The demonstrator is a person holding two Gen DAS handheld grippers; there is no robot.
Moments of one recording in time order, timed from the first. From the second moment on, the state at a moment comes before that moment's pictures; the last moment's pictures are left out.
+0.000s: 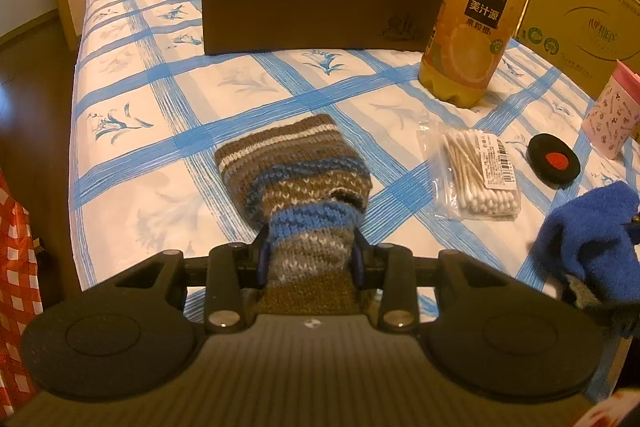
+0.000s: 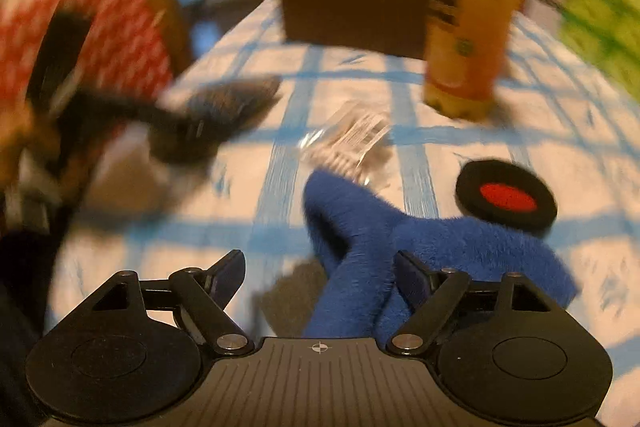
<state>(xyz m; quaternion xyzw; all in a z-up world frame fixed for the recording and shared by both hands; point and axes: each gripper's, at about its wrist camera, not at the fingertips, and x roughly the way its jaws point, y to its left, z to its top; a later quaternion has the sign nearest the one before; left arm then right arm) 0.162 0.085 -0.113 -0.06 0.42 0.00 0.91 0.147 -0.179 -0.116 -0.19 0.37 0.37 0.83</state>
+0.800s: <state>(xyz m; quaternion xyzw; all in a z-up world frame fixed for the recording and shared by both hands) 0.162 0.083 -0.111 -0.05 0.42 0.00 0.91 0.176 -0.203 -0.120 -0.09 0.38 0.26 0.88</state>
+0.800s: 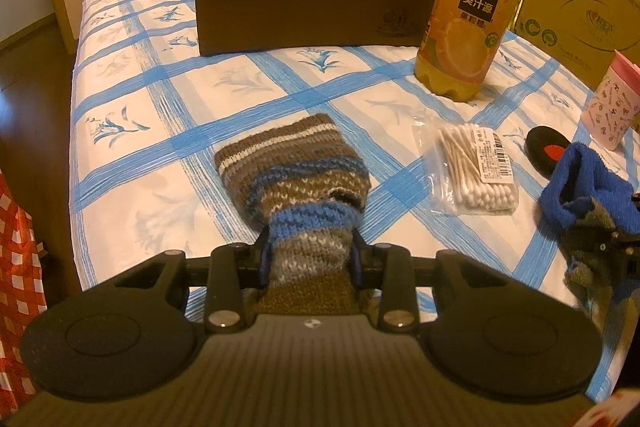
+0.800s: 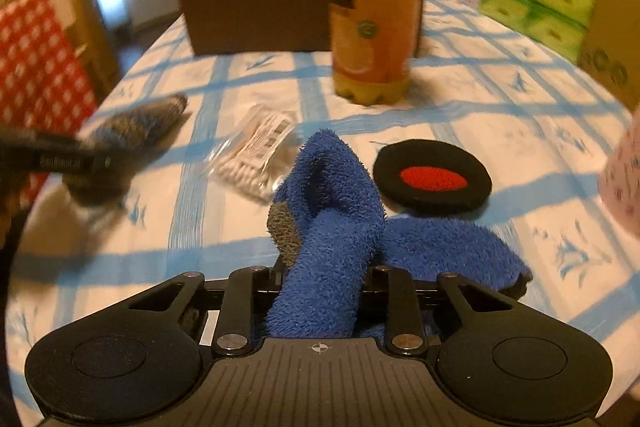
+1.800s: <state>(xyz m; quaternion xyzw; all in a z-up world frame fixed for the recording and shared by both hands) 0.163 0.078 -0.106 -0.03 0.43 0.00 0.90 0.180 -0.218 -0.101 -0.03 0.38 0.25 0.89</state>
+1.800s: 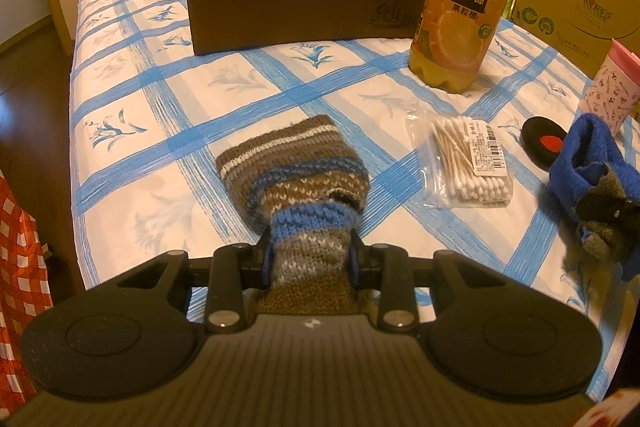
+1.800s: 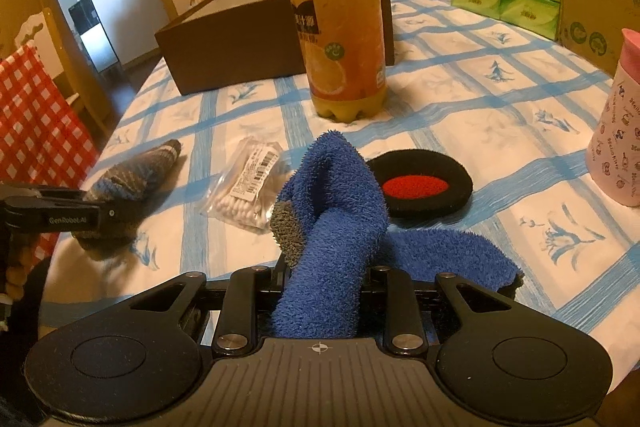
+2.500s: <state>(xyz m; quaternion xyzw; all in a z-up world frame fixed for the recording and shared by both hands) 0.164 0.079 -0.075 -0.03 0.40 -0.01 0.91 0.179 -0.256 -0.040 0.04 0.33 0.25 0.91</state>
